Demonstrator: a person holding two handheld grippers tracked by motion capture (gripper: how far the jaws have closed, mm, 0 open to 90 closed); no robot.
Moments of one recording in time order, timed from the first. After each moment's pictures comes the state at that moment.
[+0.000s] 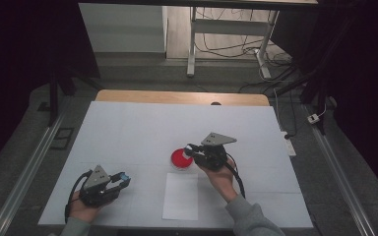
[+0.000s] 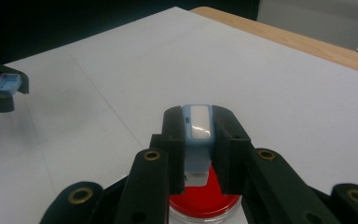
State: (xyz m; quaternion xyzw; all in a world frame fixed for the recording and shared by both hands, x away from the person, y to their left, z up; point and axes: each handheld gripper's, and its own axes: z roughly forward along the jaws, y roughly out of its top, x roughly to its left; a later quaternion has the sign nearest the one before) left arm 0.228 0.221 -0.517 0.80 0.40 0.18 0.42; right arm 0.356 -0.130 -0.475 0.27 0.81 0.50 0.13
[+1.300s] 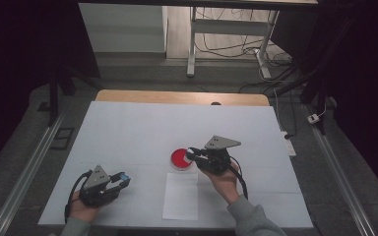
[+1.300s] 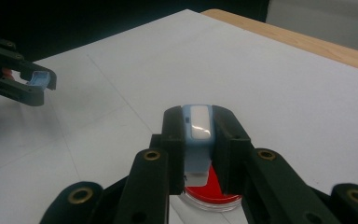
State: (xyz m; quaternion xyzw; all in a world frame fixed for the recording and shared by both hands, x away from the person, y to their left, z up) left arm 0.227 0.220 -0.517 0.80 0.40 0.18 0.41; right arm 0.342 -0.138 -0.468 0.26 0.81 0.51 0.12
